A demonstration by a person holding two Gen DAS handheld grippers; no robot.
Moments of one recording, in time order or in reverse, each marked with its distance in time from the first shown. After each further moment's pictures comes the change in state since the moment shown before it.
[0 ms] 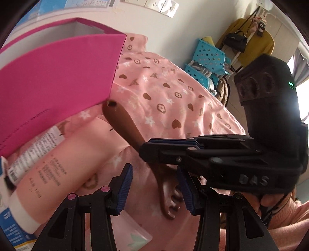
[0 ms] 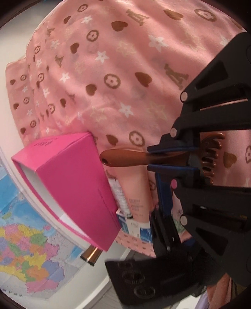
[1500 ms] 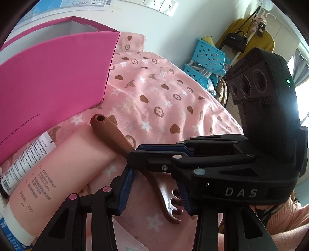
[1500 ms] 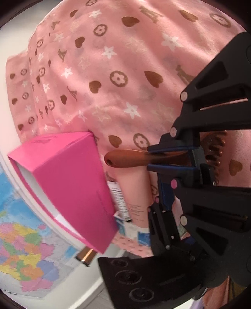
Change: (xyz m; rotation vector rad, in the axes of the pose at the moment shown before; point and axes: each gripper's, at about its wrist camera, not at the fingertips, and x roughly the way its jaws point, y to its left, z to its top) left arm 0.011 -0.001 0.007 0.004 -0.007 0.002; right arm 0.019 -0.007 0.007 -0.019 0.061 -0.006
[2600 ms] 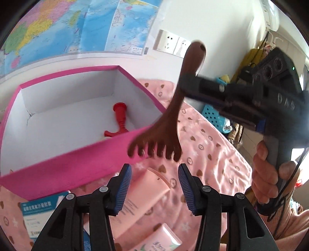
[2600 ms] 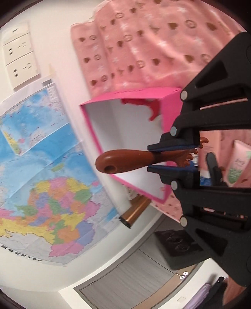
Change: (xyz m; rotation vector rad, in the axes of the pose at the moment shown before) left arm -0.105 0.039 0.035 -0.061 -0.223 0.142; right arm -0.070 0.073 0.100 -0.085 -0.336 0.195
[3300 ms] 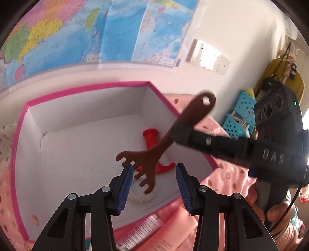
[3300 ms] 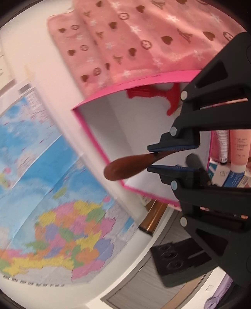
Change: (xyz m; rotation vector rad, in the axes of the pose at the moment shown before) left arm 0.020 0.047 0.064 -0.069 0.011 0.124; right arm 0.080 -0.040 0.020 0.192 0.075 -0.014
